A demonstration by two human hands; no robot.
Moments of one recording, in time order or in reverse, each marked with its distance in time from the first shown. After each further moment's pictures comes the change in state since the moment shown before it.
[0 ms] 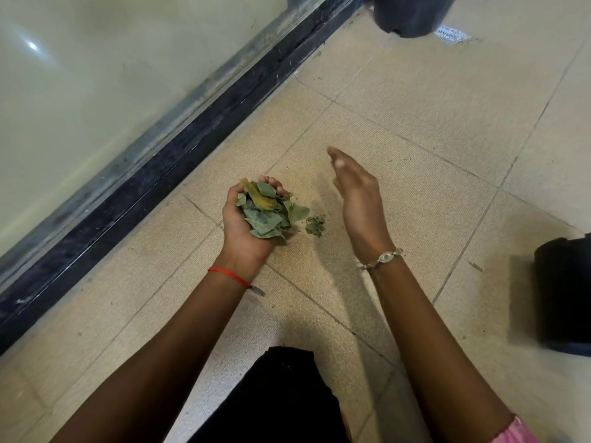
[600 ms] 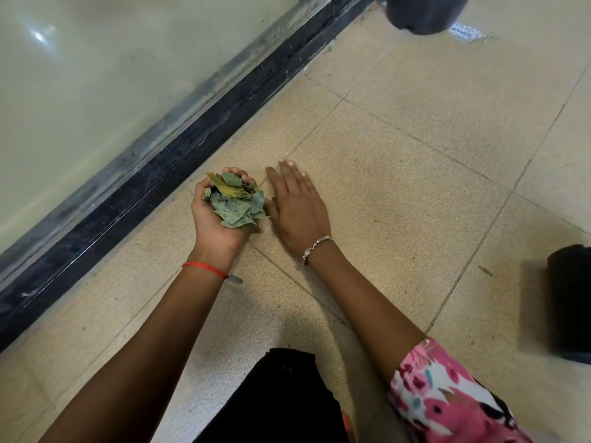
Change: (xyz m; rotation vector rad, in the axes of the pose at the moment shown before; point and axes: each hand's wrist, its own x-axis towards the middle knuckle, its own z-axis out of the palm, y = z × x) left_hand -0.002 0.039 -0.005 -0.102 -0.078 0.143; right_hand 0.029 0.060 0.076 -0.962 -0.197 -0.393
